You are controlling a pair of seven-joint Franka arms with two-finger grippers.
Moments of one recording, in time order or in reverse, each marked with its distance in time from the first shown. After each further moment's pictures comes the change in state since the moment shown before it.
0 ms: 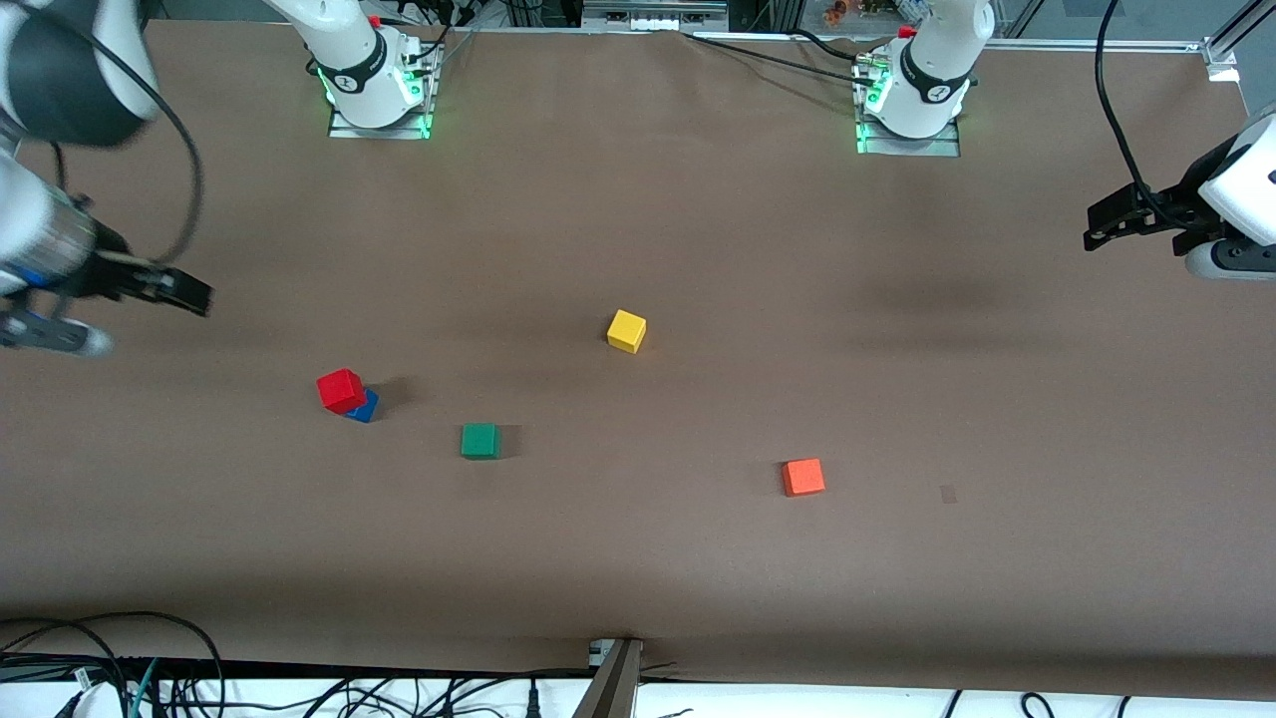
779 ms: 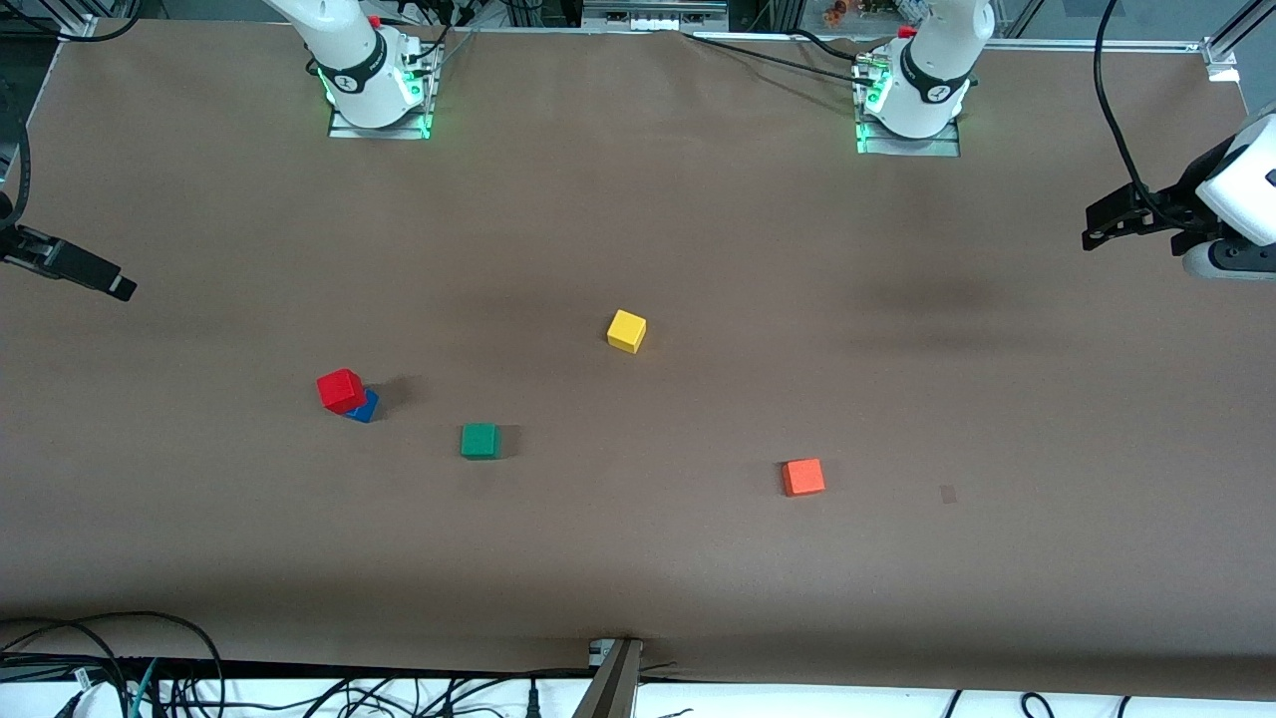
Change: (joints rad) left arm 0.000 -0.001 -0.001 -0.003 0.000 0.000 0.000; right arm -0.006 -0.020 -0.099 0.029 0.170 -0.021 0.000
